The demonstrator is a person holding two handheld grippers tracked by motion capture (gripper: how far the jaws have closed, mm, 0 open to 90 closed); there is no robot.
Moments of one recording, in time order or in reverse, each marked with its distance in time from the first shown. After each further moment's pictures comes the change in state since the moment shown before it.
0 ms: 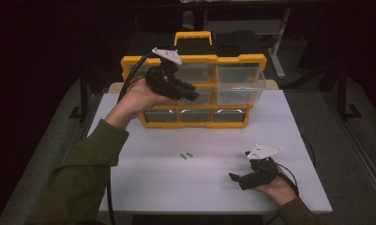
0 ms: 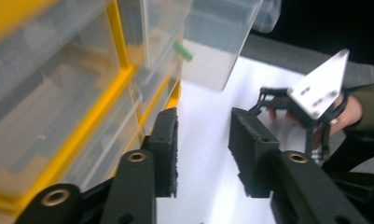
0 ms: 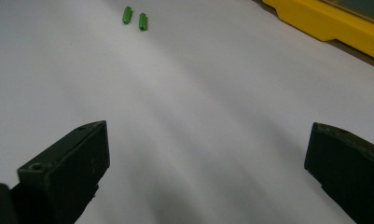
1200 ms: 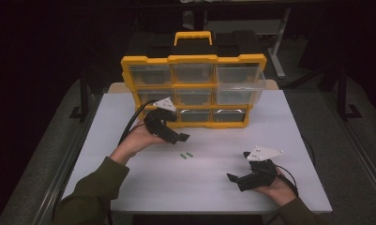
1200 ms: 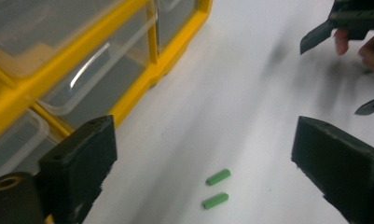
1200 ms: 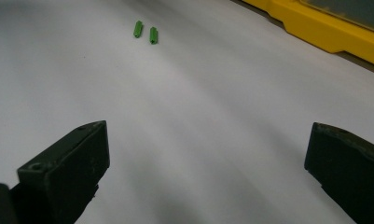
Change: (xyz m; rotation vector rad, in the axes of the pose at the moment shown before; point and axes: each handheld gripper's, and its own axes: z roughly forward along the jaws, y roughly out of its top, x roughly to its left) left arm -0.001 -0.122 0.062 0.048 0.103 -0.097; right arm 0.005 -0.002 0.001 -0.054 0.023 0.001
